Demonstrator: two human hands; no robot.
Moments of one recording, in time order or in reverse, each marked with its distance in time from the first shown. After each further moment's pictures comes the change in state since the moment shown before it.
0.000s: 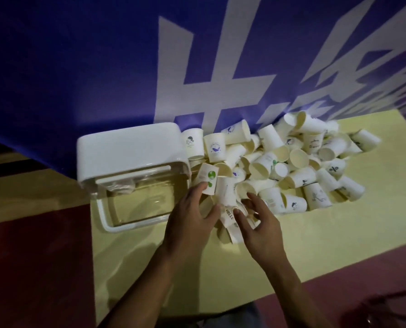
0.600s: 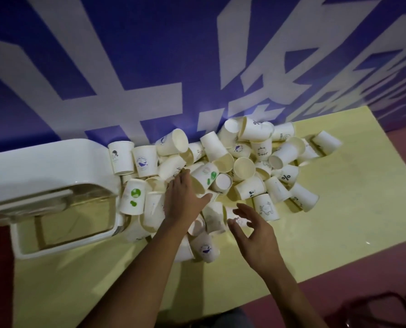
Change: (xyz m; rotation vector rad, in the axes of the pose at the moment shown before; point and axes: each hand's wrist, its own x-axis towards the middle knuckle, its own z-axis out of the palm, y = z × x) left_hand 0.118 0.084 0.188 0.403 -0.039 -0.122; right_hand 0.087 0.114 -0.147 0.004 -0.121 0.043
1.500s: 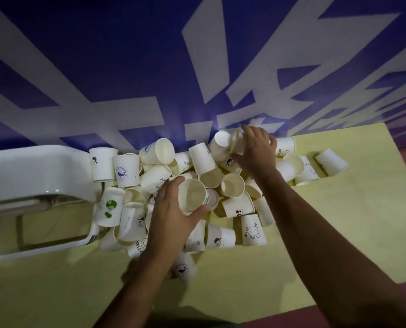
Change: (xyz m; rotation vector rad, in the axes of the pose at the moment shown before) left_hand -0.018 0.061 -0.021 -0.396 0.179 -0.058; right_hand 0.274 -0.029 -0.053 -0.682 0.076 -0.326
